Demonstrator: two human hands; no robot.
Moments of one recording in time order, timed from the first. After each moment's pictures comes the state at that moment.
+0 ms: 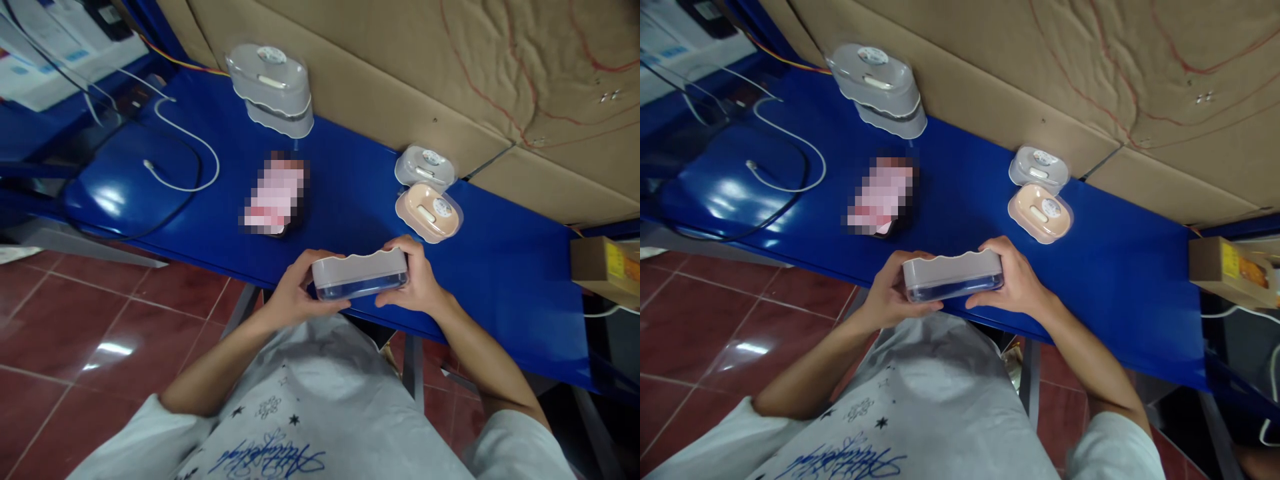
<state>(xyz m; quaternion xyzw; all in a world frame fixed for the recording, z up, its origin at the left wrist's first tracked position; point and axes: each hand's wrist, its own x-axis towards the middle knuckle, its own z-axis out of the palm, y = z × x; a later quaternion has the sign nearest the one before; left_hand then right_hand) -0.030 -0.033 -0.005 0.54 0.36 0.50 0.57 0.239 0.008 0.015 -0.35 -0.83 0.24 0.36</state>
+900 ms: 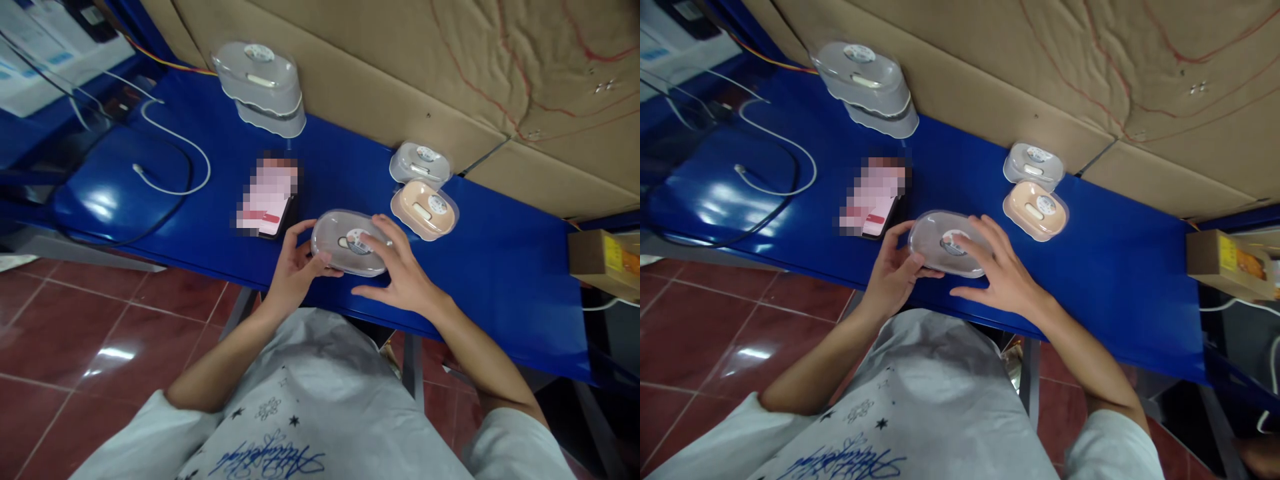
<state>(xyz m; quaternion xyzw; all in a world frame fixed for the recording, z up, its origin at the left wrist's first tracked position) -0.012 -0.007 -0.015 0.38 0.39 0.53 0.65 0.233 0.009 0.023 -0.36 -0.87 0.16 0.29</state>
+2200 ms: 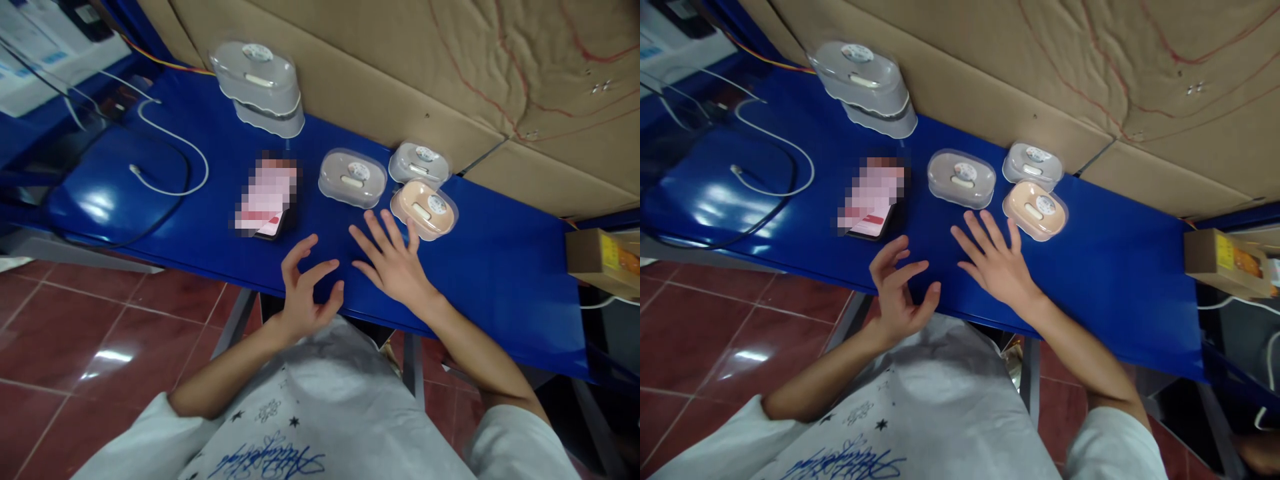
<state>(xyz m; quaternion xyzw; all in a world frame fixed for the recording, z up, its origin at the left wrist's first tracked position) -0.004 -0.038 -0.021 0.71 0.43 0.54 0.12 0.218 0.007 0.020 -0.45 -0.88 -0.01 0.15</state>
